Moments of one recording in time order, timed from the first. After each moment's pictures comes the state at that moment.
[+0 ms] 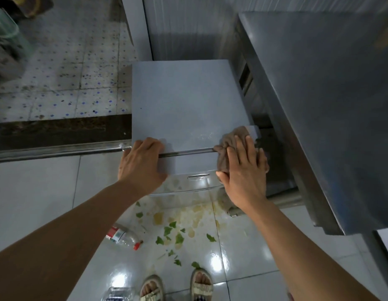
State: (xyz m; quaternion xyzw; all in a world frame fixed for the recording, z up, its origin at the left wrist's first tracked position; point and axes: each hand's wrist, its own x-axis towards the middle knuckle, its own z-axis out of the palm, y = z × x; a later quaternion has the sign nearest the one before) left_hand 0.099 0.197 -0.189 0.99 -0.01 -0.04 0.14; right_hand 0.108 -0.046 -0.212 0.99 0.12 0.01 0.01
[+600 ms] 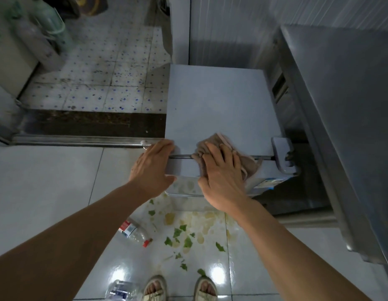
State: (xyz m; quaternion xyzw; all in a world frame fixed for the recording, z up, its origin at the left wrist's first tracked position) left_hand 0.077 0.236 -0.199 0.98 0.04 -0.04 0.19; right_hand 0.105 0.051 -0.203 0.96 0.24 -0.06 -0.09
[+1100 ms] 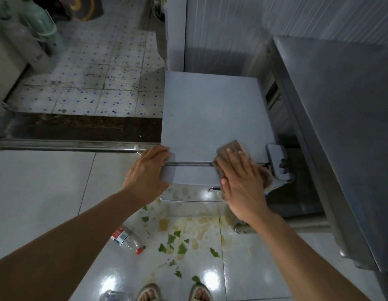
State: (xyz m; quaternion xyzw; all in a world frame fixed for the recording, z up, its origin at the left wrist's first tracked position) left_hand 0.078 0.242 -0.201 0.97 0.03 -0.02 0.22; right_hand 0.111 -0.002 -0.211 0.97 0.22 -0.04 -0.07
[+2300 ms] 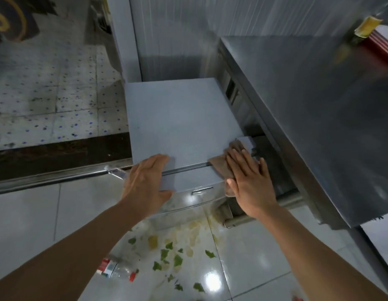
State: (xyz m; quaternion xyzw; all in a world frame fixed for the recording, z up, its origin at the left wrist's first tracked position) left_hand 0.100 0.216 -0.196 0.96 -0.10 -0.02 0.25; right_hand 0.106 -0.055 -0.213 0.99 0.10 -0.05 0.07
